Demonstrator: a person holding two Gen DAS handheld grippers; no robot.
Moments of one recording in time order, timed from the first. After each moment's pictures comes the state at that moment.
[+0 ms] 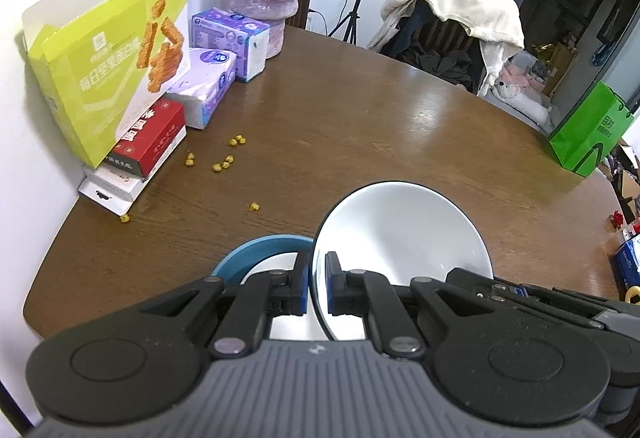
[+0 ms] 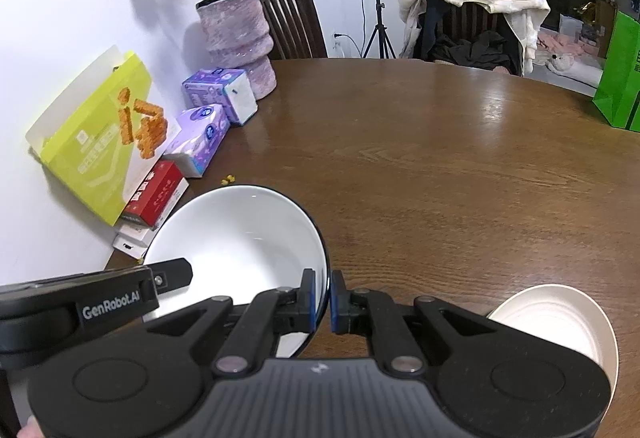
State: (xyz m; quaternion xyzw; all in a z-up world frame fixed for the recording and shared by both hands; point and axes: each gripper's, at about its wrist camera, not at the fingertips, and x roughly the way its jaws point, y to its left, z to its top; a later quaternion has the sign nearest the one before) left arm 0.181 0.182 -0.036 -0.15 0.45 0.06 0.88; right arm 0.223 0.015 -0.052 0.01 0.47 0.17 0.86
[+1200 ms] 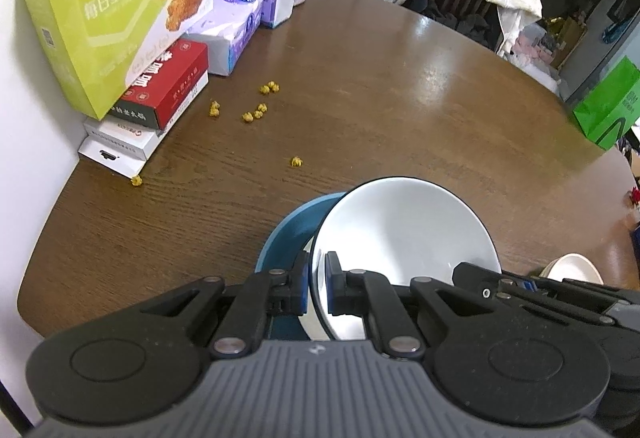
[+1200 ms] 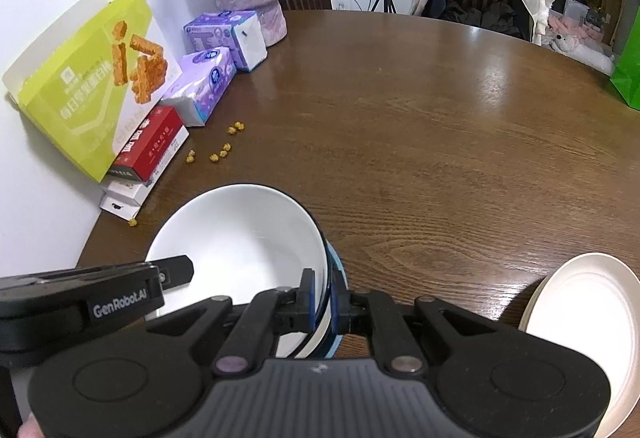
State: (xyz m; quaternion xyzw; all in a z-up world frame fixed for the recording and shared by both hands) left arm 0.190 0.226 -0.098 -0.15 0.50 0.05 0.85; right arm 0.223 0.070 -0.103 -0.02 0.52 0.16 0.84
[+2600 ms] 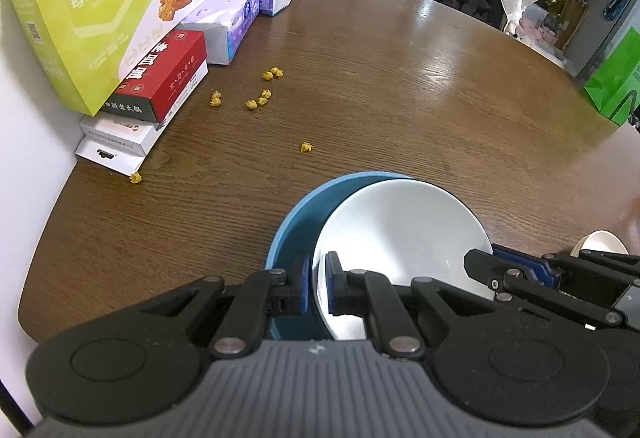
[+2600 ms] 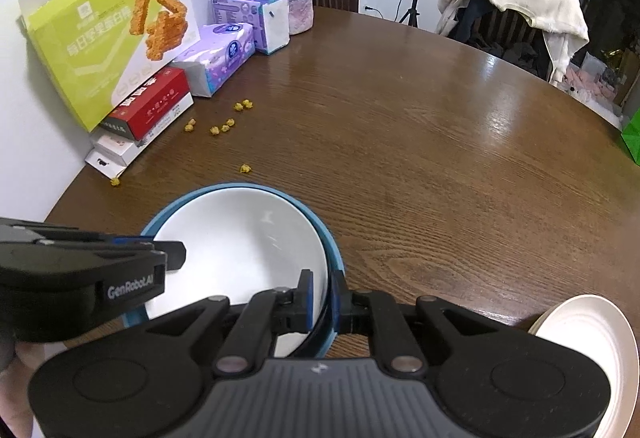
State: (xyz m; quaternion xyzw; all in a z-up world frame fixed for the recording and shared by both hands) left arm 0.192 0.224 -0.121 -0.12 0.51 0.05 0.85; right arm 0.219 0.086 -0.125 -0.10 0.49 0.18 0.85
